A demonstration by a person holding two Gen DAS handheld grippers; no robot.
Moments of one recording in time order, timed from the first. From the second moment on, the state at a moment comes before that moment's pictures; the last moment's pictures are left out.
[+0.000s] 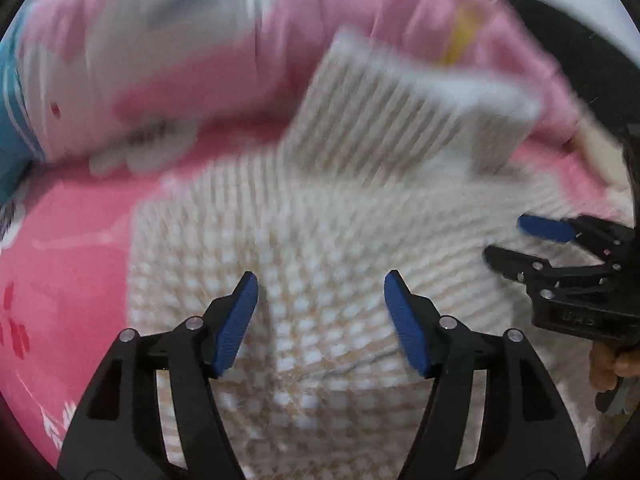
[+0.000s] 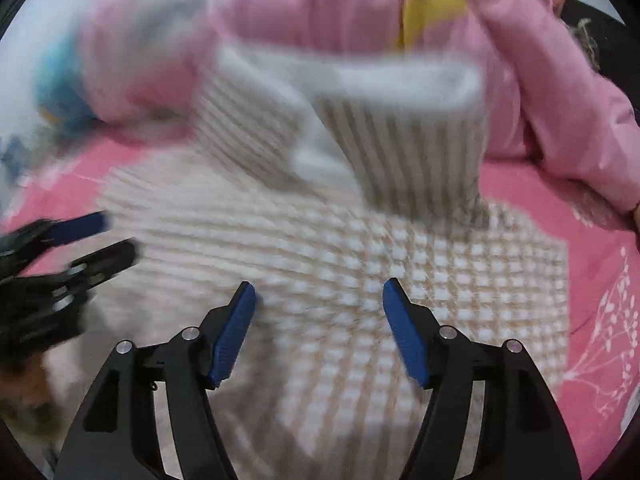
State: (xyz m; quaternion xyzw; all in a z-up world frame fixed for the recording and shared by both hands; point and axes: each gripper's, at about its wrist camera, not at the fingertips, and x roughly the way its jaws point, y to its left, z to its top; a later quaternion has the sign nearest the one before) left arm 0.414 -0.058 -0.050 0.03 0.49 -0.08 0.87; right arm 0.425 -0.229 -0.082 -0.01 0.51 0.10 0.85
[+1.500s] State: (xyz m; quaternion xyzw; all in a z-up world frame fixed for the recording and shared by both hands) left arm 0.142 -0.017 -0.065 0.02 0.48 -0.02 0.88; right arm 0.102 -0.274 -0.082 -0.01 0.48 0.00 0.88
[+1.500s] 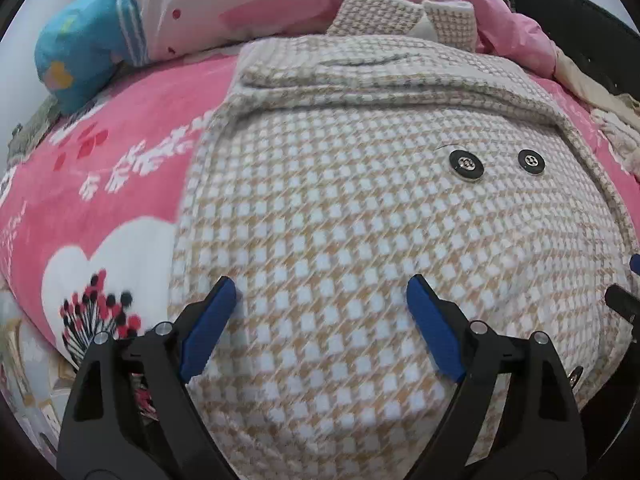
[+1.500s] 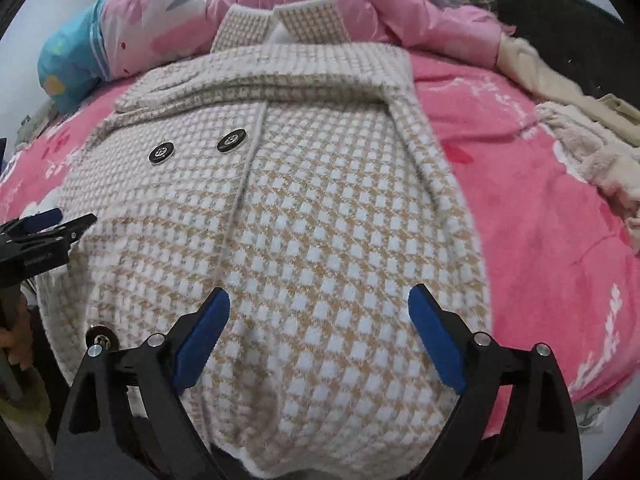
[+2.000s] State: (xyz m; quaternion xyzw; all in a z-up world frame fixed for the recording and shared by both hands) left arm 0.138 -0.012 -0.071 0.01 0.48 -0.01 0.88; right arm 0.091 -0.265 -0.094 -0.02 0.48 -0.03 0.87
